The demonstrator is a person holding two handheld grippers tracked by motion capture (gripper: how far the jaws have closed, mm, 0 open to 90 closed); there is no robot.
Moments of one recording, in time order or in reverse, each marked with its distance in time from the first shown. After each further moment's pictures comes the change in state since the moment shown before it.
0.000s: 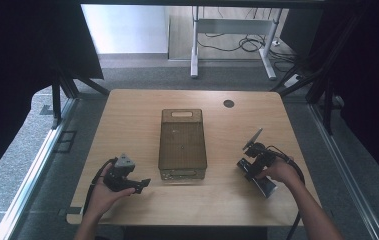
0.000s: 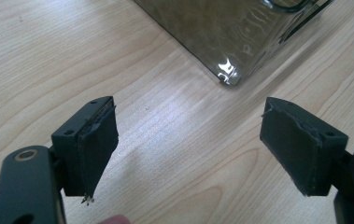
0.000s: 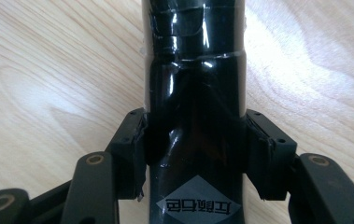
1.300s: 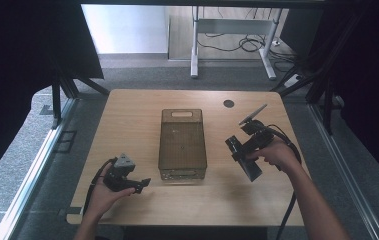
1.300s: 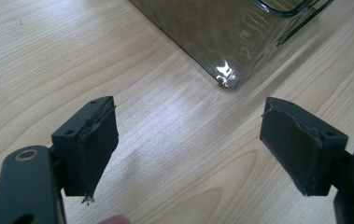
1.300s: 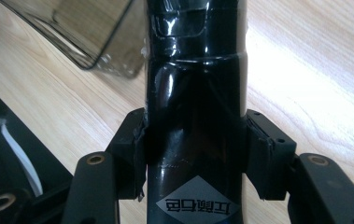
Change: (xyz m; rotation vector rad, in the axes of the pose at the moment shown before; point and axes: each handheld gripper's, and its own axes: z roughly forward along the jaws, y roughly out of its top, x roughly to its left) left arm 0.001 0.000 0.000 -0.004 -0.004 0.006; right arm 0.021 0.034 -0.078 -0.206 0.174 0.054
